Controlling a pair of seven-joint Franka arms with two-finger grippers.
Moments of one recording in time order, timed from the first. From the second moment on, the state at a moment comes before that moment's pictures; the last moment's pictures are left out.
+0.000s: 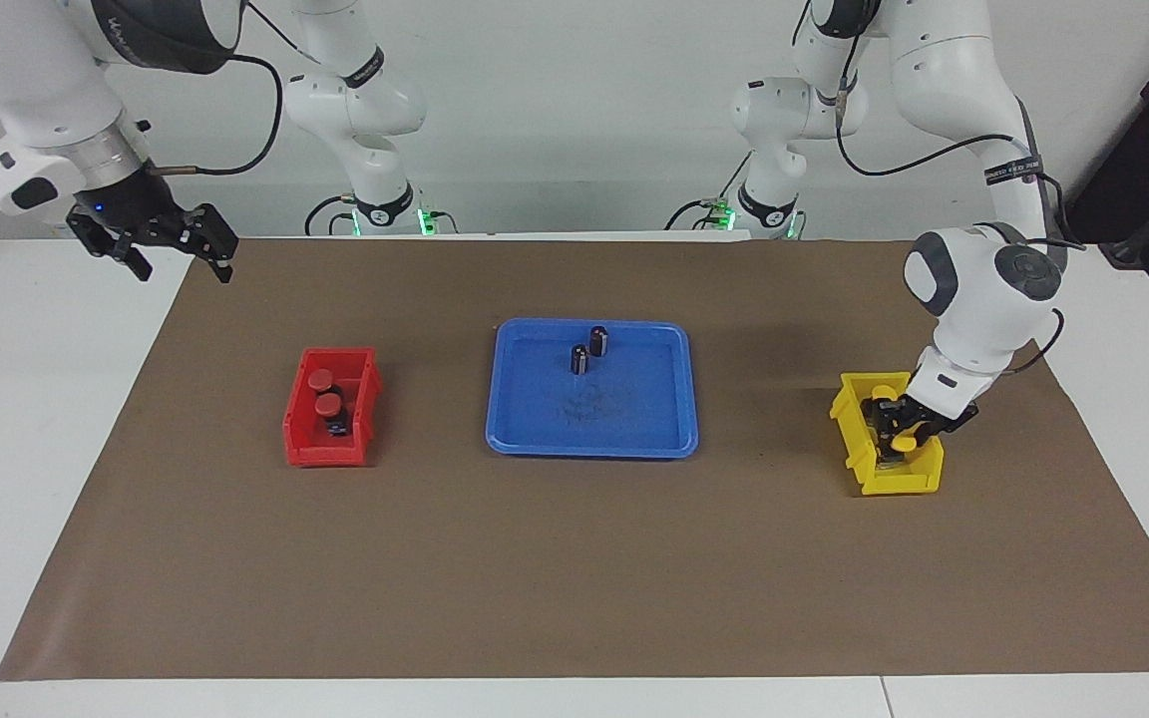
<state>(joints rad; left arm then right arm) -0.11 0.26 0.09 -1.94 -0.02 2.30 0.08 -0.04 0.02 -0.08 -1.54 -0.02 1.52 -0.08</state>
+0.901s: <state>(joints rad) -0.12 0.06 0.06 -1.62 -0.02 1.68 0.08 -0.04 0.02 -0.07 -1.54 -0.02 1.52 -0.08</state>
